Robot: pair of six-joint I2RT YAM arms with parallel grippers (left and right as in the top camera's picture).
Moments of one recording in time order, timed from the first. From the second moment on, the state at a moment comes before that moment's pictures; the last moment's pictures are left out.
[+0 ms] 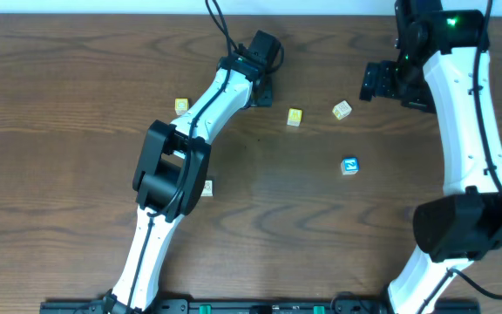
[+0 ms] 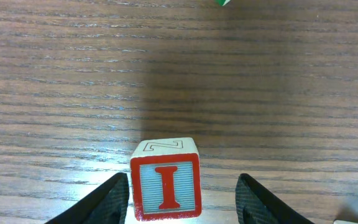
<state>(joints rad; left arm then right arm) -0.48 2.41 2.03 -0.81 -0.11 -0.47 0.07 1.95 2.07 -1.55 0.14 0.34</state>
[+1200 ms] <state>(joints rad) -0.50 2.41 2.05 -0.97 -0.11 -0.47 0.07 1.95 2.07 -1.55 0.14 0.33</state>
